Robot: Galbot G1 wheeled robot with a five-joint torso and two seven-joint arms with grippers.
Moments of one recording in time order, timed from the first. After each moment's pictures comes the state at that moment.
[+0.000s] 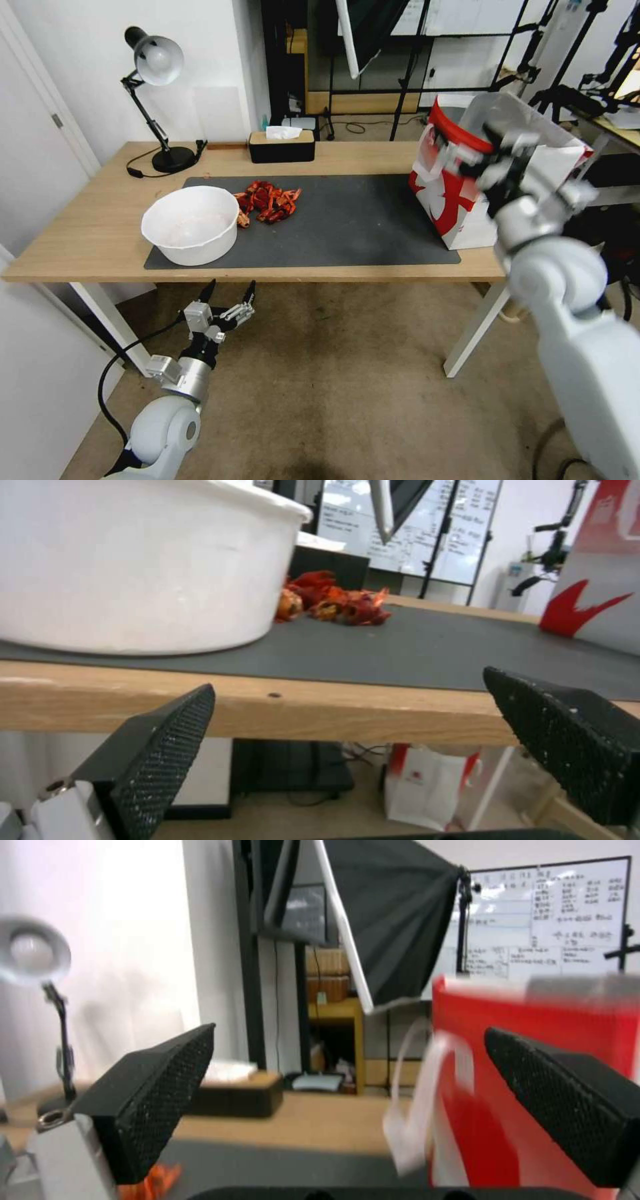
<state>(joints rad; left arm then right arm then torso) 1.48 -1.24 -0.45 -1.84 -0.51 -0.26 0.09 -1.08 1.07 0.51 2.08 0.57 -0.16 0.04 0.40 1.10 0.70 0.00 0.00</state>
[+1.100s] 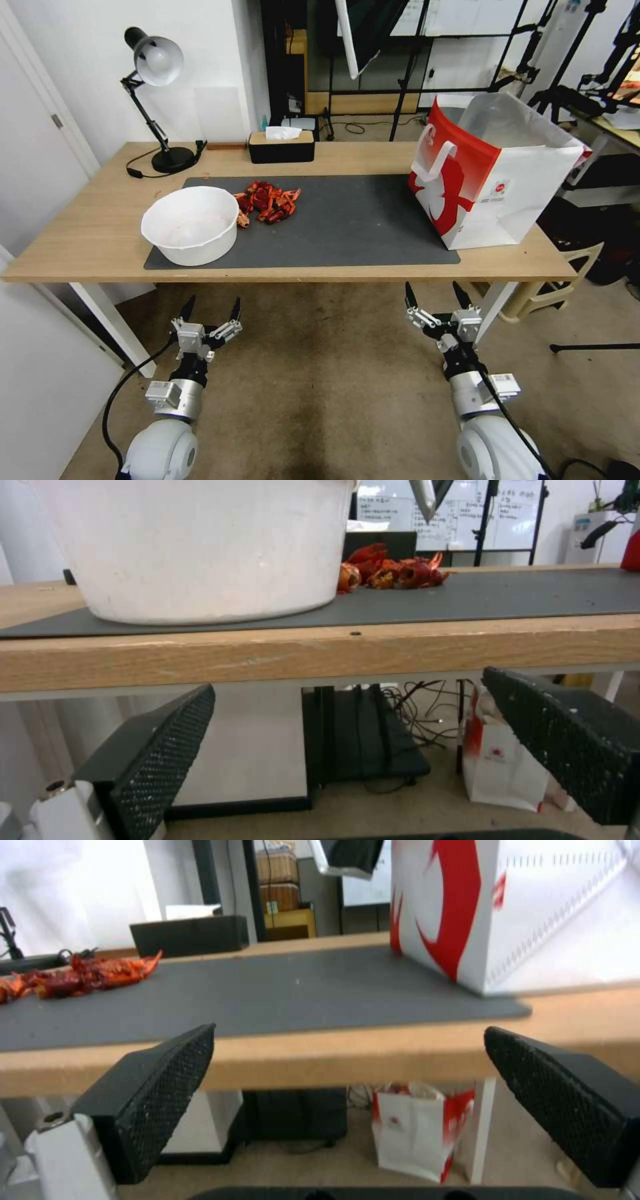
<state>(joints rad) 1.52 -1.26 -0.47 -1.79 -0.31 -0.35 -0.02 -1.57 1.37 0.48 1.94 0.25 0.22 0.01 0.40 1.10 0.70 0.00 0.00</state>
